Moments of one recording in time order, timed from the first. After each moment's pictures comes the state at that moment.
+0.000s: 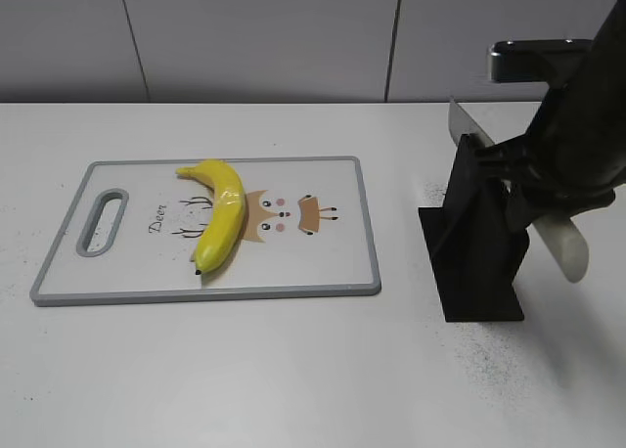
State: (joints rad) left arm -0.03 0.15 -0.47 -0.07 1.09 0.17; right arm 0.43 1.57 -1.08 -0.08 0.93 0.42
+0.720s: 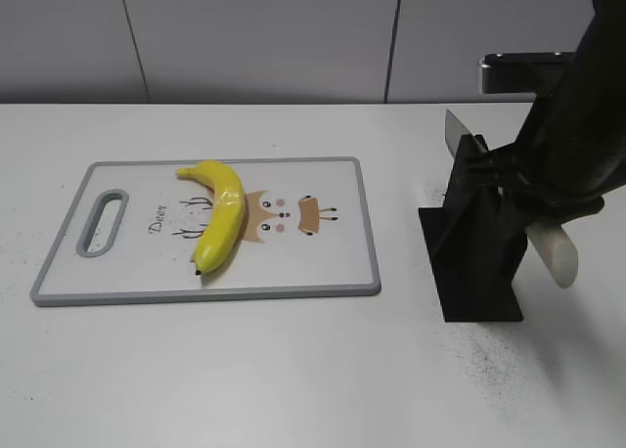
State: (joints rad) left arm -0.03 0.00 -0.47 -0.05 1.09 0.17; right arm 0.43 1.62 -1.09 -0.06 0.95 0.42
